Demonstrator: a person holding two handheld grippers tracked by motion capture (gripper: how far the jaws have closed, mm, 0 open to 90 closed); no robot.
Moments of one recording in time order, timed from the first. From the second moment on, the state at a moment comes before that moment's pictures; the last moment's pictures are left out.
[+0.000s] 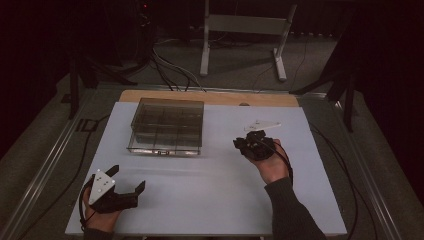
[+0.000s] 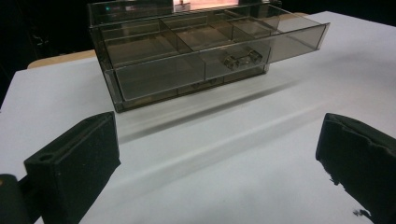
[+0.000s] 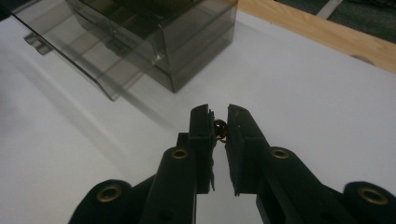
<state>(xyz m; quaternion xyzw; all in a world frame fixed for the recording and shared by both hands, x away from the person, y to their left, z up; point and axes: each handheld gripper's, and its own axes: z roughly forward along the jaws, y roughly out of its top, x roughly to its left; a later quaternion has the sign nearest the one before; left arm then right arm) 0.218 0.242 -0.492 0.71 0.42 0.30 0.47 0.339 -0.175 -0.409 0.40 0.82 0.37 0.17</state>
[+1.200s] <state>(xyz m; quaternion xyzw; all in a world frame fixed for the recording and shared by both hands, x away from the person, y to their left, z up) 0.218 0.242 -0.492 0.71 0.42 0.30 0.48 0.350 -0.131 -0.386 0.38 0.82 0.40 0.16</state>
